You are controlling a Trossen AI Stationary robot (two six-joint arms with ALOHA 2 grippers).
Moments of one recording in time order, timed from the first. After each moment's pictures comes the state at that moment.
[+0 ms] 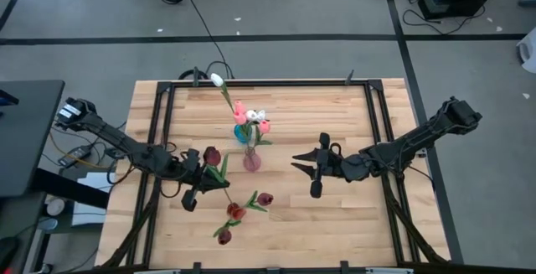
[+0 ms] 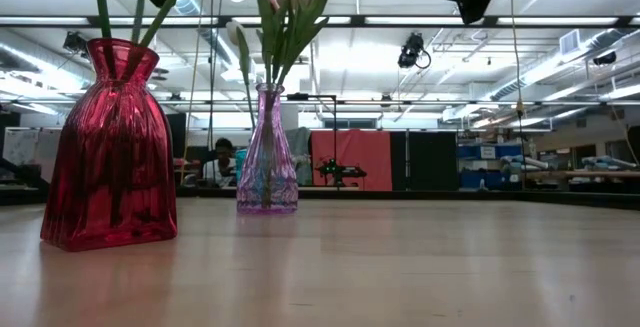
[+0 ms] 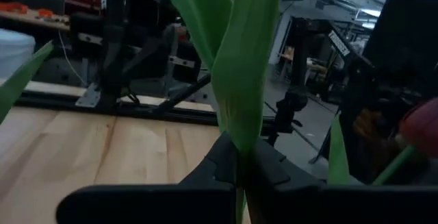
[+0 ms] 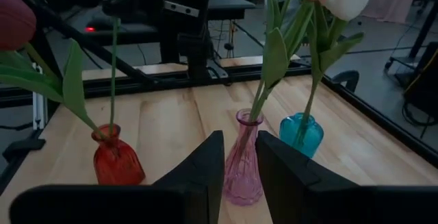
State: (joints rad) left arm -0.49 0.94 0.44 0.58 -0.23 -0.25; right arm 0.41 1.26 0.71 0.28 0.64 0.18
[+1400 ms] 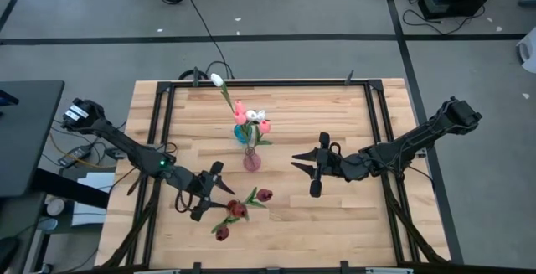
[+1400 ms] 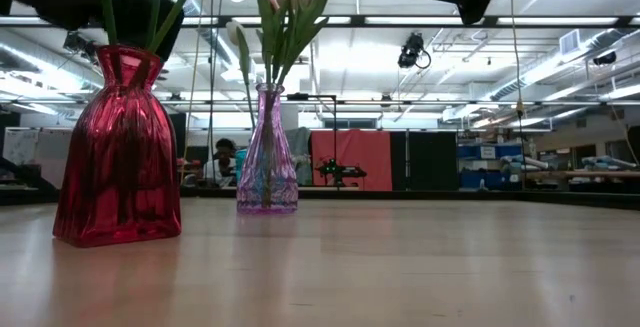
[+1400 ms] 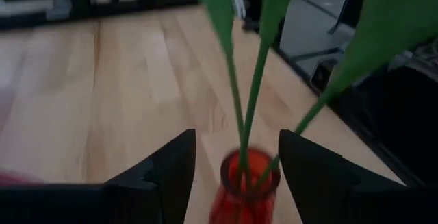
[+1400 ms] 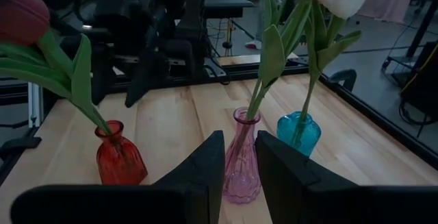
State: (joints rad) left arm -0.52 1.11 0.44 0.33 -0.17 -0.07; right arm 0.40 1.26 0.71 0.27 0.64 0.18
